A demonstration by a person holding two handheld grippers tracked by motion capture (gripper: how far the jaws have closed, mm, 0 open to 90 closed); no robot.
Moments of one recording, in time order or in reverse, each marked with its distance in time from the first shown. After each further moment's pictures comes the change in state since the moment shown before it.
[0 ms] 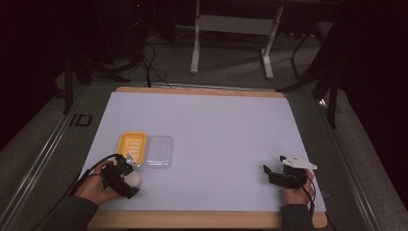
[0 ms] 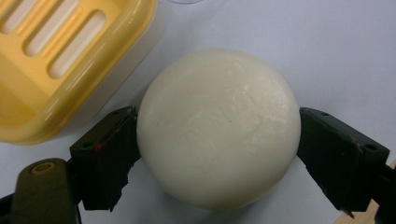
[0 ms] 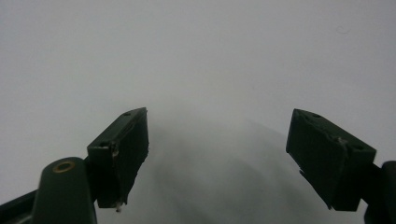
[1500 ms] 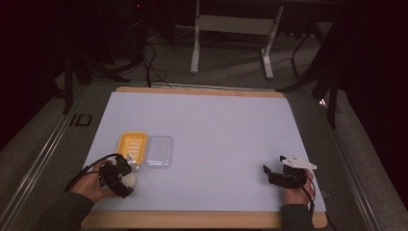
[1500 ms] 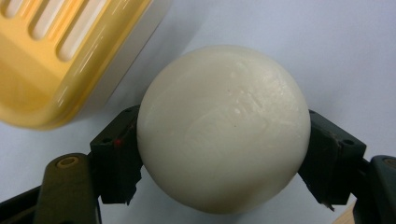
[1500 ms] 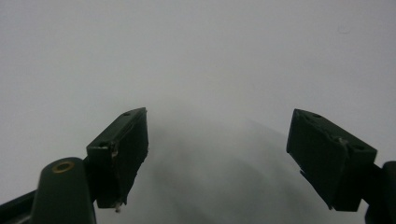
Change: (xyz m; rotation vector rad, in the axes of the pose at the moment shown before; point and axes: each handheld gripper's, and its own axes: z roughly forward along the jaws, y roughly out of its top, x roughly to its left) left arm 0.008 -0.004 -0.003 0.087 0.029 0.068; right arm 0.001 0.000 0.000 0.004 0.000 -0.003
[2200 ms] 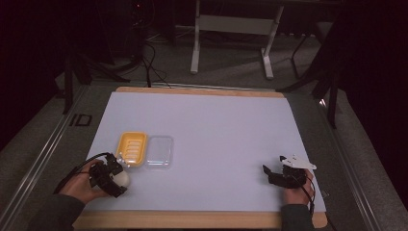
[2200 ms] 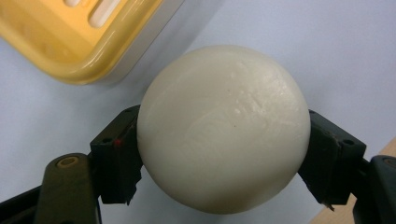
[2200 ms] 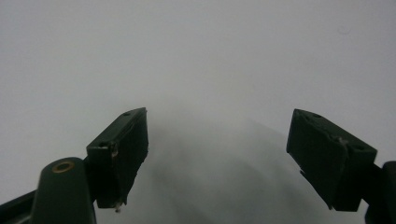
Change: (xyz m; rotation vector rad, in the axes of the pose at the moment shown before) left arm 0.010 -0.017 -0.013 -0.029 -0.005 -0.039; right arm 0.000 0.000 0.000 0.001 -0.004 -0.005
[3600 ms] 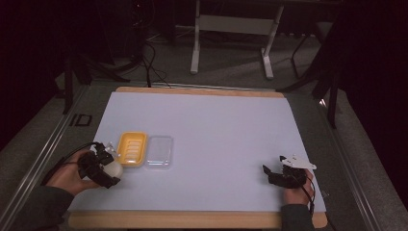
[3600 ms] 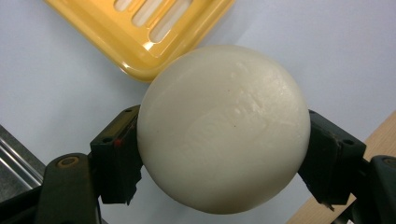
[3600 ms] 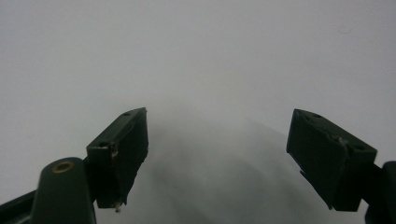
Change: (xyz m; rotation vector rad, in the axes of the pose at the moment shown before) left arm 0.021 0.000 -0.033 -0.040 0.000 -0.019; right arm 0.000 0.000 0.000 0.001 0.002 0.000
